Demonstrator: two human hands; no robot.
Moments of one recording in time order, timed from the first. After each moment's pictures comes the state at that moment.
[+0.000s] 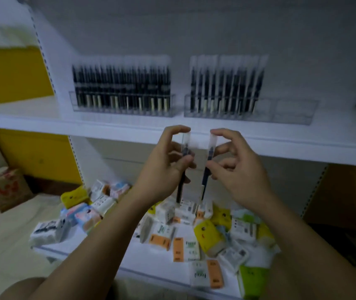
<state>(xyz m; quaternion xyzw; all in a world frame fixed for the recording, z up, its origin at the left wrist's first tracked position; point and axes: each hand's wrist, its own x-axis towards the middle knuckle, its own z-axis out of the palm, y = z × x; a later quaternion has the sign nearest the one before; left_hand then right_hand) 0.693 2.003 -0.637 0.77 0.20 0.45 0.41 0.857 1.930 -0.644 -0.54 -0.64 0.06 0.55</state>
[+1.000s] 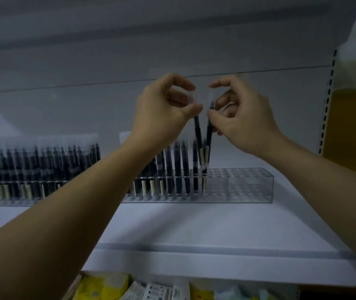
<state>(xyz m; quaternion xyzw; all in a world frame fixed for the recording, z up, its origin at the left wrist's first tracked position) 0.875 2.079 -0.445 0.79 0.15 0.56 0.20 1.029 2.008 -0.459 -0.50 -0.64 -0.16 0.56</state>
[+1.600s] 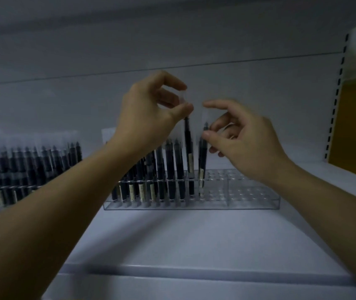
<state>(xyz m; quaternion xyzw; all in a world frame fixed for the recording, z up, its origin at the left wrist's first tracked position) 0.884 2.103 -0.456 0.81 0.18 0.54 0.14 1.046 2.020 -0.502 -0.50 -0.64 -0.09 0.57</state>
